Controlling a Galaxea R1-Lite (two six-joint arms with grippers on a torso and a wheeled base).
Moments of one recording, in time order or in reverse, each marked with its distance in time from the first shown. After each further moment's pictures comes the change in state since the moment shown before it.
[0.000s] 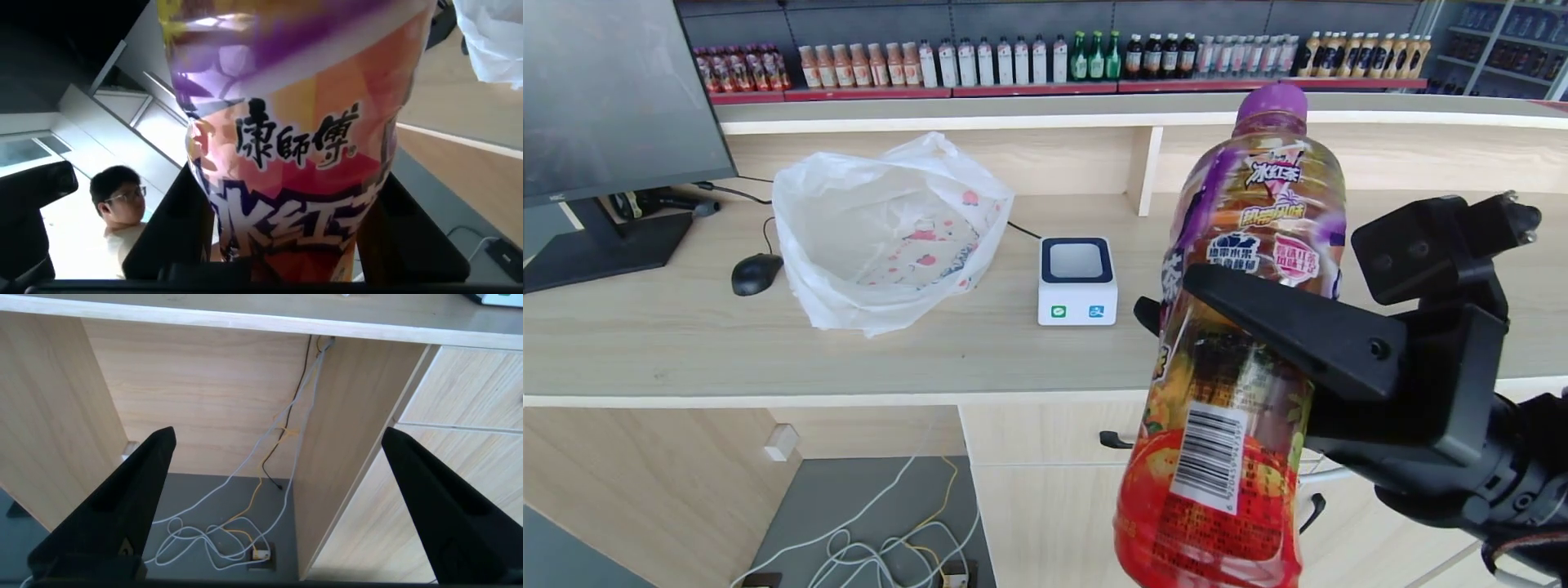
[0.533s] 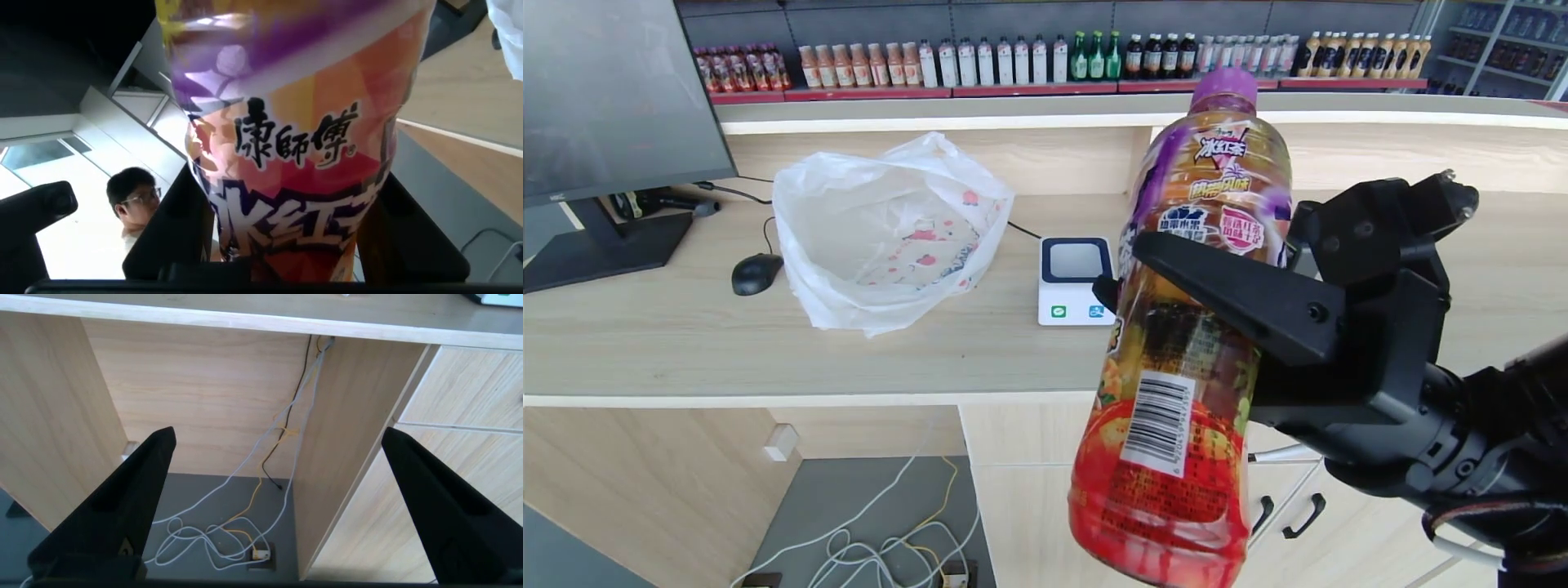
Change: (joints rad) left arm 0.000 0.000 0.000 0.000 0.000 0.000; right arm 0.022 0.065 -0.092 -0.001 -0.001 0.040
